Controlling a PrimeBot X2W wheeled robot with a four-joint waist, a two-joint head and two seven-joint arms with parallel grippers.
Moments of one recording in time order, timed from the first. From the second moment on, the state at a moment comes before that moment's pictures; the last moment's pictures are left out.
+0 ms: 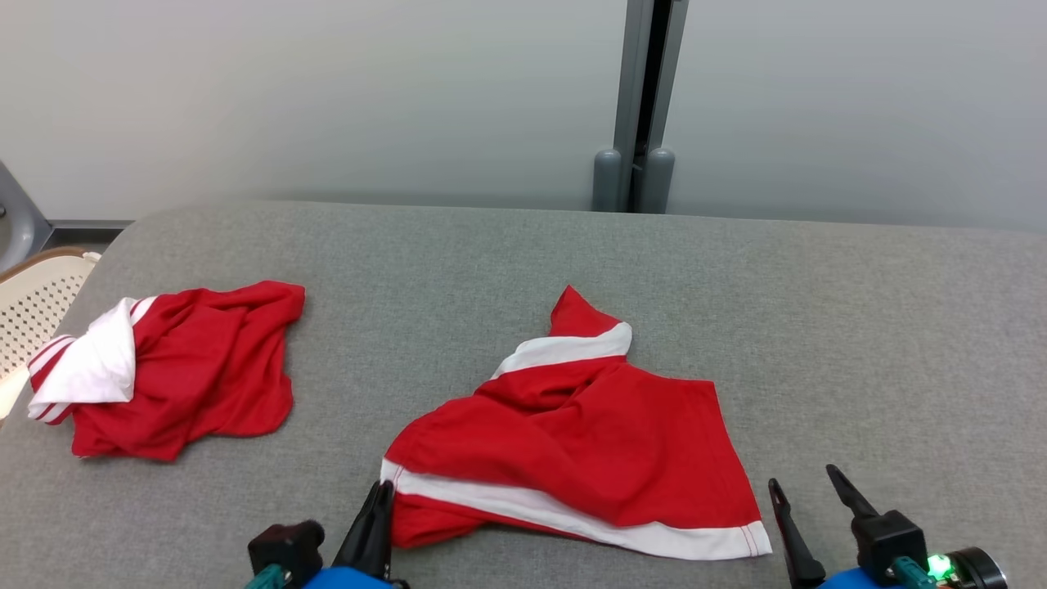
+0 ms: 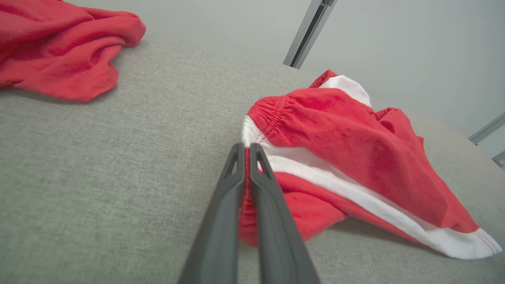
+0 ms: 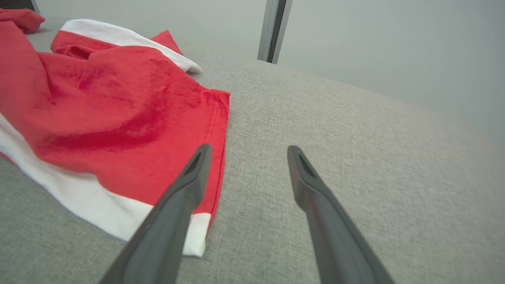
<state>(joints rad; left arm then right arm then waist) -0.11 0.11 -0.38 0.58 -0.56 -0.08 -0.26 -0.03 -0.05 -0.03 0.45 -0.16 0.13 -0.26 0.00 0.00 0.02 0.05</state>
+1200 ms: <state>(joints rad) 0.04 0.05 -0.15 0.43 -0.13 -0.09 -0.26 -0.06 -0.05 0.11 0.67 0.15 0.13 -0.26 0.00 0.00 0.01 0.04</state>
